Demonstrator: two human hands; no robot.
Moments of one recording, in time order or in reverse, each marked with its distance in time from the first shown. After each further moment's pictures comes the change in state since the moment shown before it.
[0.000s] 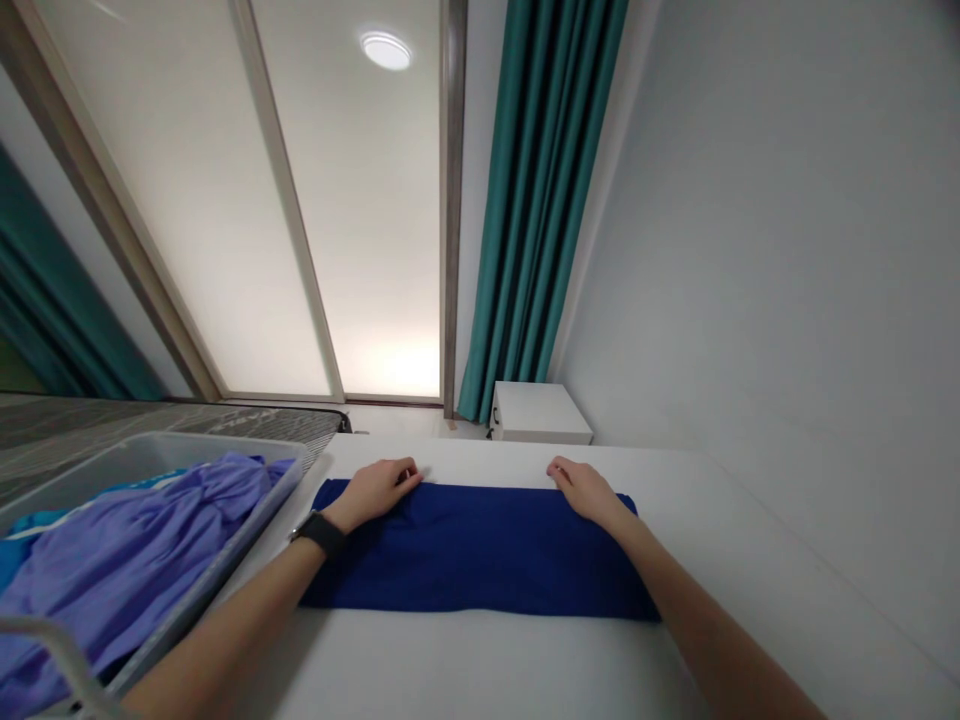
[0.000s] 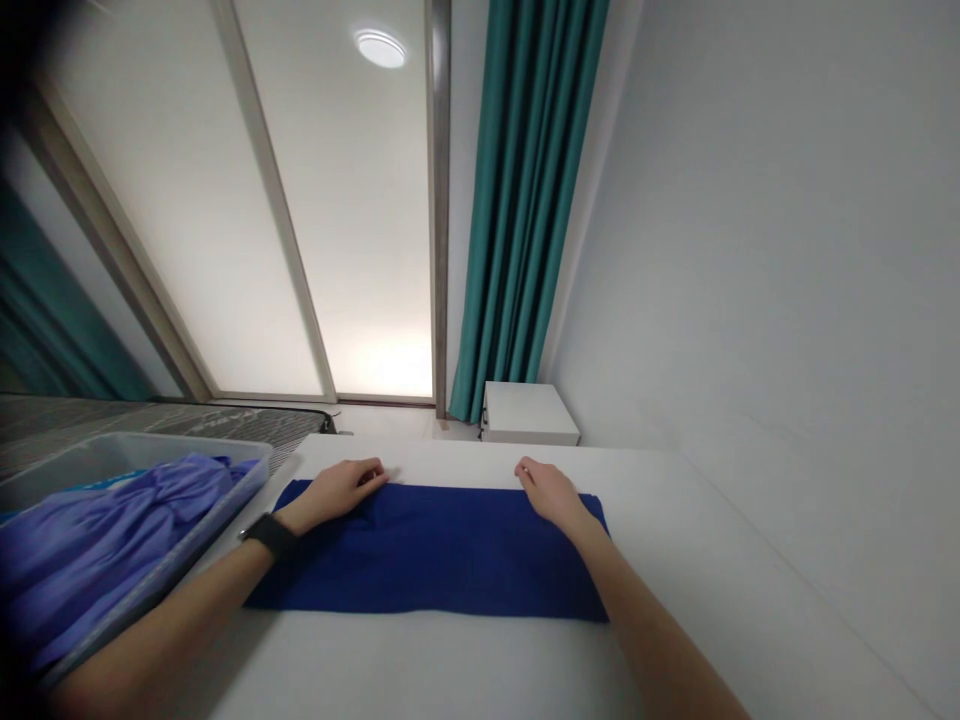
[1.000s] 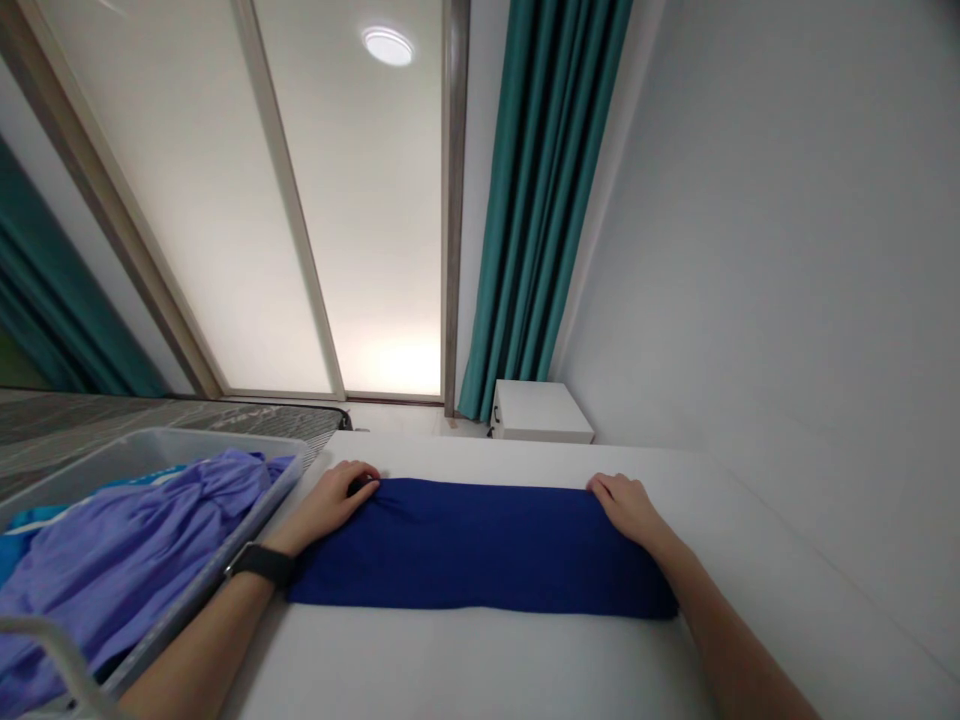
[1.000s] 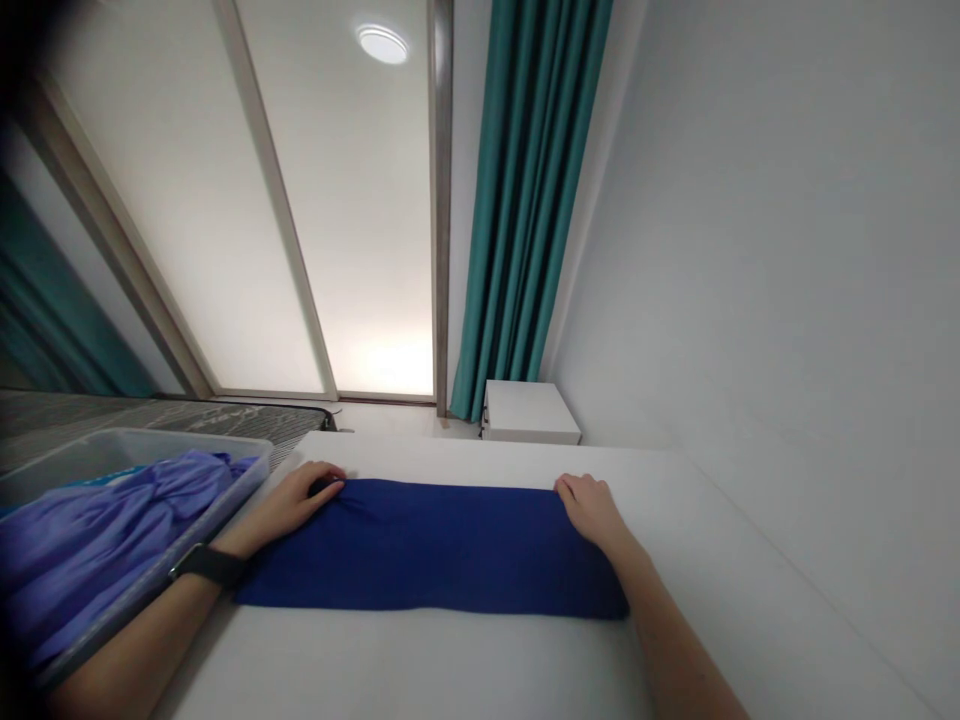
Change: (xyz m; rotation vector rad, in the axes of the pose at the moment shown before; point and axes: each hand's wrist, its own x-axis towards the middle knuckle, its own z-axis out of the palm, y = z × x) left_hand -0.034 -0.061 0.008 -0.229 0.222 0.039; right_hand -0.029 0.062 0.007 -0.120 0.074 0.085
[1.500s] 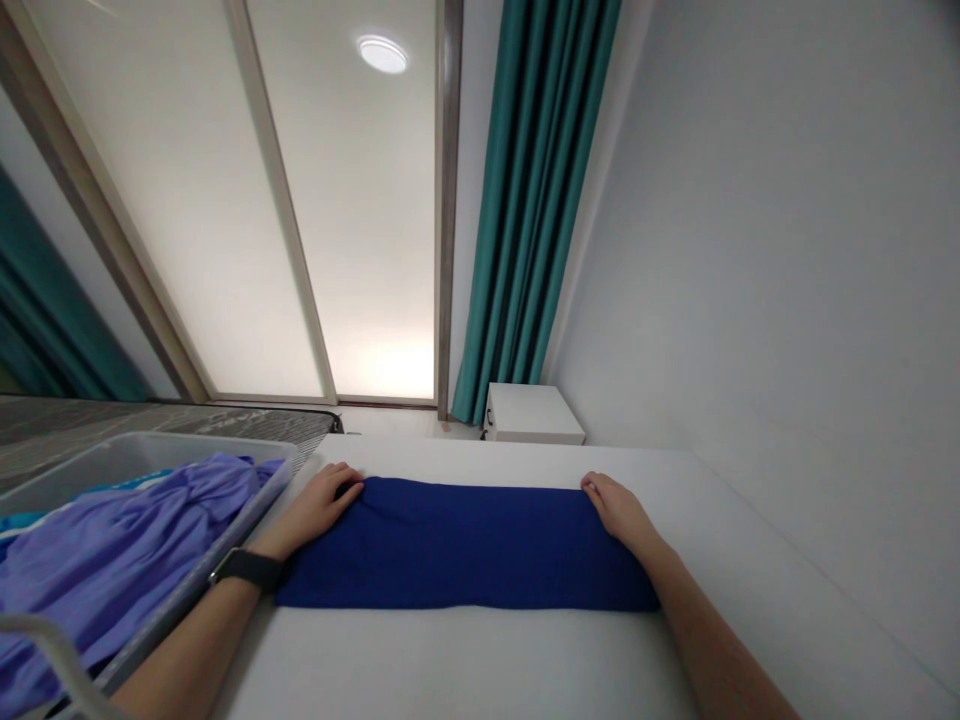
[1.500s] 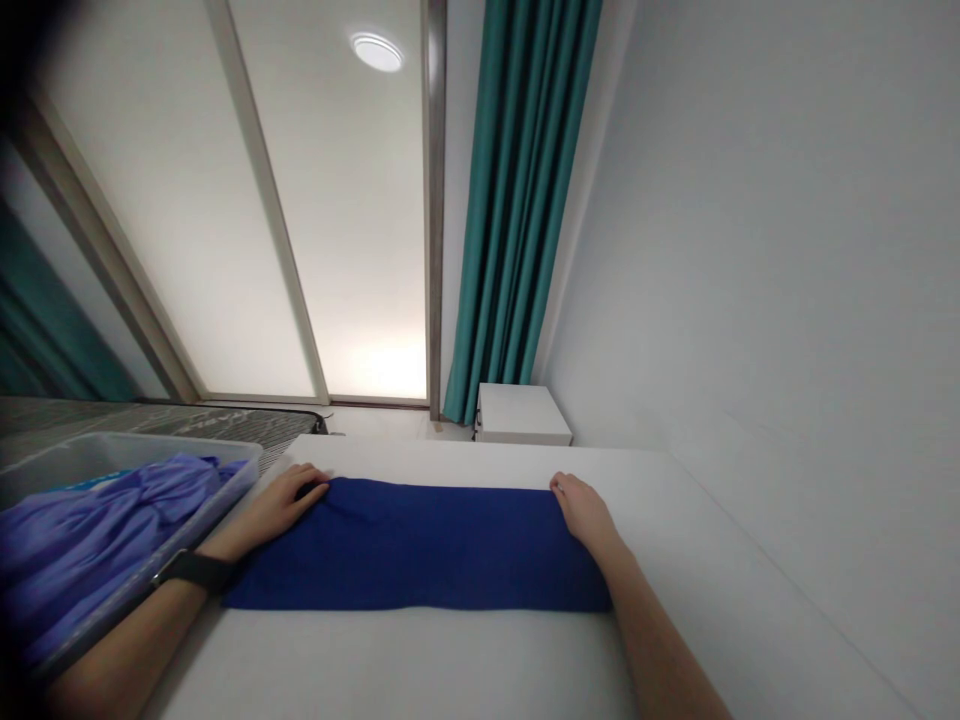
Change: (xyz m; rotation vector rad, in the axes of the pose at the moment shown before) left_hand -0.003 -0.003 -0.003 0.035 0.006 0.029; right_hand -0.003 0.018 0.014 0.028 0.072 -0.058
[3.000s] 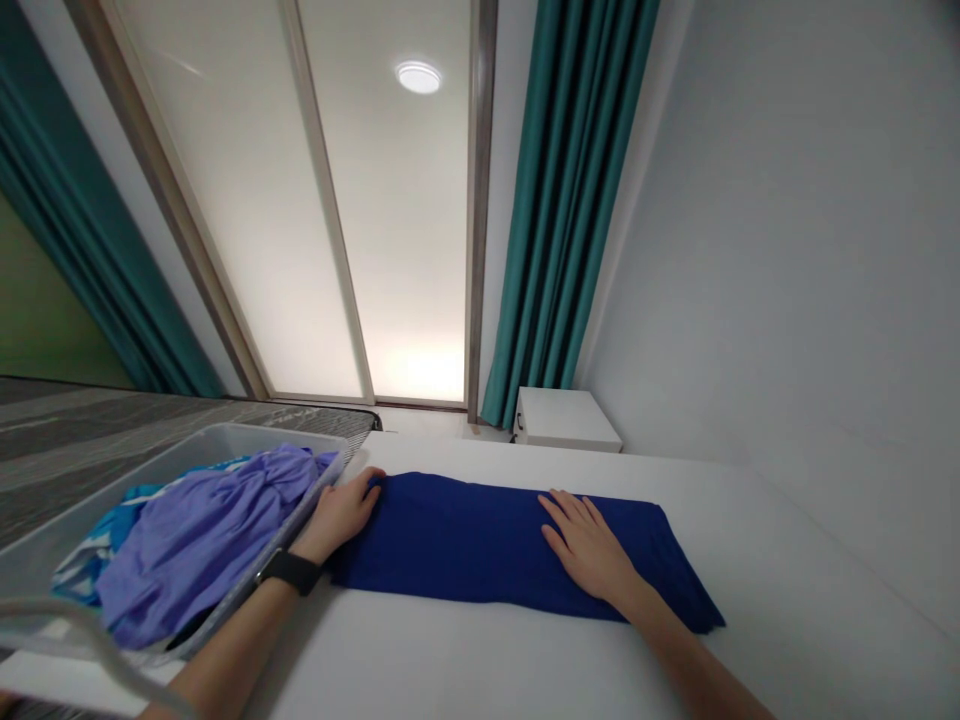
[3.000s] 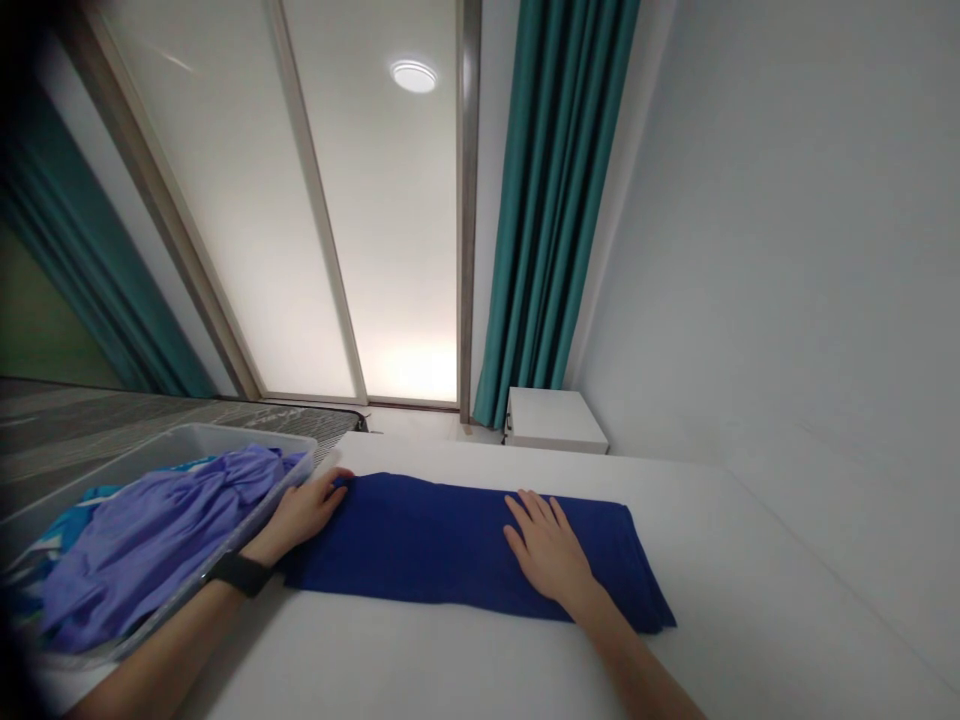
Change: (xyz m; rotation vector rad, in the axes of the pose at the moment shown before) left_hand -0.031 0.016 -0.016 0.293 -0.099 -0.422; right_hand -0.027 -0.131 0.016 -0.051 -0.069 -0.193
